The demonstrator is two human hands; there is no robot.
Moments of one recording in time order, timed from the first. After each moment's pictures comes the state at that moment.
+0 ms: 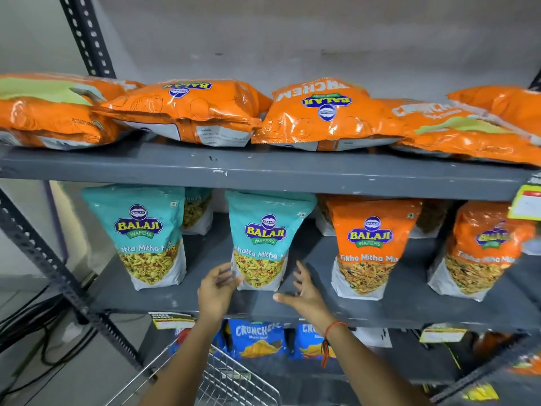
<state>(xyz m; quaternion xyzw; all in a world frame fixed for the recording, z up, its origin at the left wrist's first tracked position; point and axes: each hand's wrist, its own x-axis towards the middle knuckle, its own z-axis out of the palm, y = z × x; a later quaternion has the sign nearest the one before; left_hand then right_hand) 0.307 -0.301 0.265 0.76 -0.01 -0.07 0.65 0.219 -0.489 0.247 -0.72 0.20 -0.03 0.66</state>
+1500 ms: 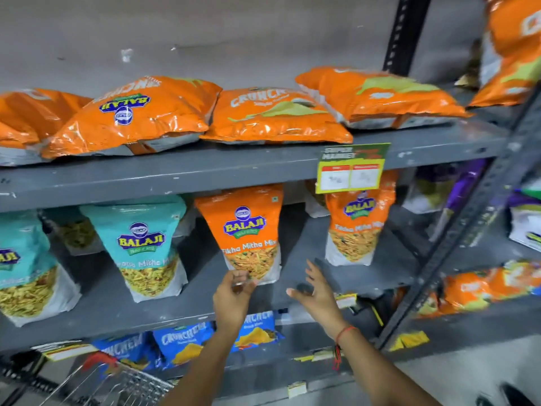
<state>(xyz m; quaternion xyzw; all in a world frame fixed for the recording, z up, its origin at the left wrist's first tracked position) 0.163 -0.524 0.259 0.81 -0.11 -0.07 0.58 0.049 -0.679 0.249 -0.71 0.29 -0.17 0.63</state>
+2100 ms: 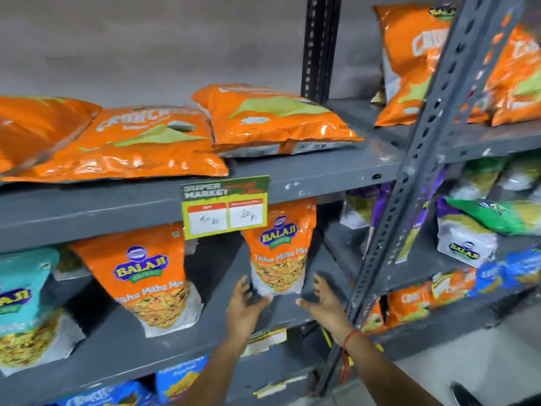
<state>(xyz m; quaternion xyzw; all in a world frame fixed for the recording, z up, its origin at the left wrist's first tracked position) 0.099 -0.723 0.246 0.71 -0.12 -0.24 0.65 -0.027 -0.864 0.247 -0.69 0.39 -0.12 0.60</state>
